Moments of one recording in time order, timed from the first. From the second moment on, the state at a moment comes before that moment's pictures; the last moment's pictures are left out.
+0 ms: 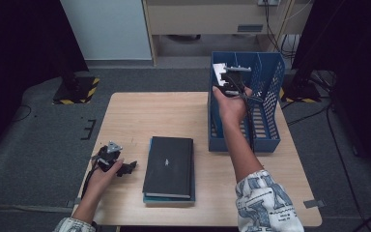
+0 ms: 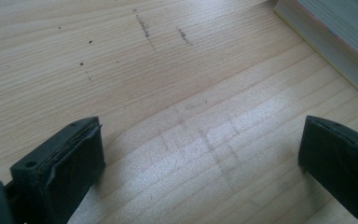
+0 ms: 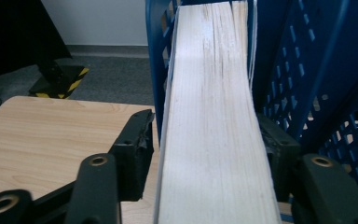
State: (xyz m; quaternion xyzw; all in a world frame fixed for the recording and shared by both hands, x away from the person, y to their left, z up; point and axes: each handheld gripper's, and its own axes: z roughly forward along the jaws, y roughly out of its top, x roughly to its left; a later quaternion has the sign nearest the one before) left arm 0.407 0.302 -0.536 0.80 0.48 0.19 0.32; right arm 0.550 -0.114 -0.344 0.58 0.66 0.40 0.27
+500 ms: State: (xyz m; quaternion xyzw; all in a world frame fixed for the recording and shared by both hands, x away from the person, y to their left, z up) left arm 0.407 0.302 -0.536 0.80 0.47 0.19 0.32; right arm 0.545 -0.108 -0.340 0.57 0.66 0.42 0.24
